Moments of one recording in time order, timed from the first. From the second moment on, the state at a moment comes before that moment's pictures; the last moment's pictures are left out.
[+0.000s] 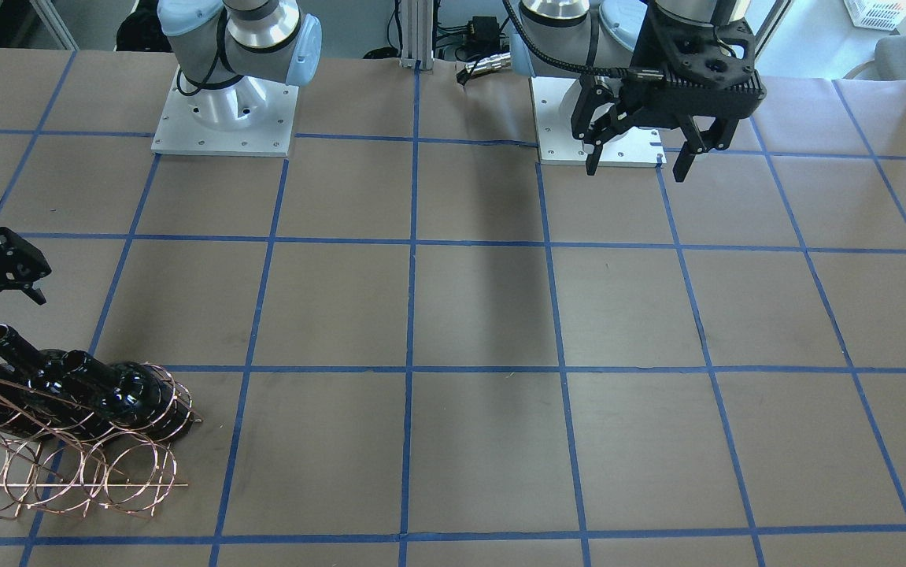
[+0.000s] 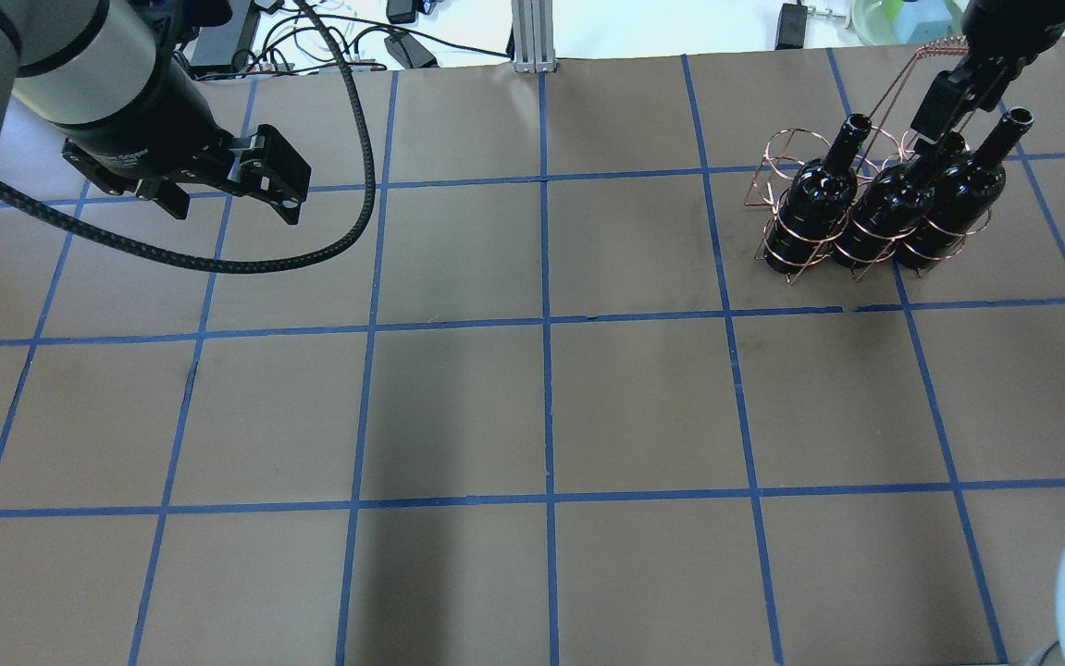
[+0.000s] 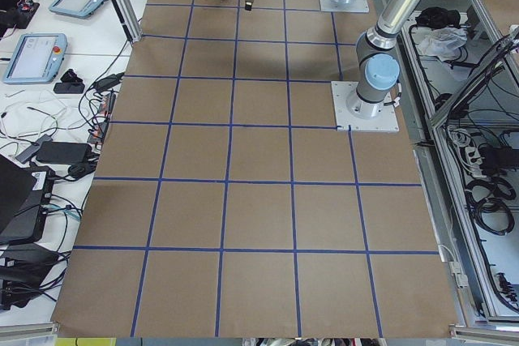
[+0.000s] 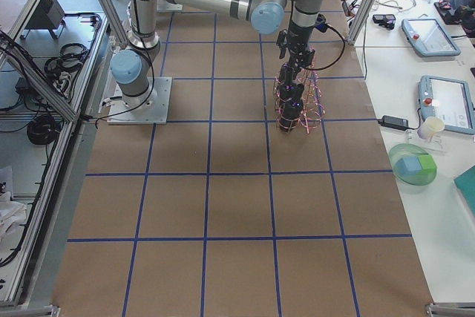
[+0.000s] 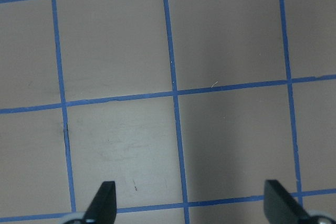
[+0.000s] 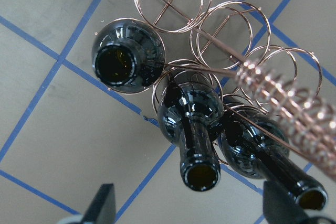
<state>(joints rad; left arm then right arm) -1.60 -1.46 -1.61 -1.49 1.59 0.06 1.32 -1.31 1.35 -1.60 -1.68 -0.87</state>
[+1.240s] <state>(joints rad) -1.61 -1.47 -1.62 -1.51 1.59 0.06 1.47 -1.58 1.43 -1.49 -1.62 0.03</state>
